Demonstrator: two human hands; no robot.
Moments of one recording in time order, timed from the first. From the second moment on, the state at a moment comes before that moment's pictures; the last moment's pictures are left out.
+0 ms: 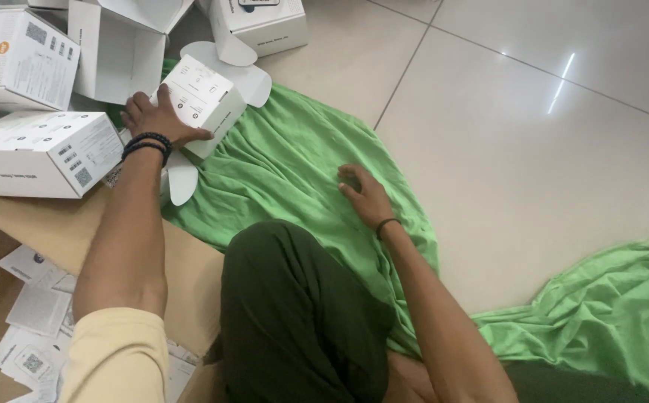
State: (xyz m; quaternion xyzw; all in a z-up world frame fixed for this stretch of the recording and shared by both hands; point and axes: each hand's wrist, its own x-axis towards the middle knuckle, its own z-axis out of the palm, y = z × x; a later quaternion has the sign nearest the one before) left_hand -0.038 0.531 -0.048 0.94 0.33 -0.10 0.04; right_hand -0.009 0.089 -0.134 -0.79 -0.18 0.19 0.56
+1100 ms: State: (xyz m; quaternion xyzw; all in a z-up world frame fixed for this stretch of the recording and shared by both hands) left_hand -0.049 0.045 -0.015 0.68 -0.12 -0.23 0.69; right_hand -0.066 -0.248 -0.078 -0.54 -0.02 -0.08 0.84
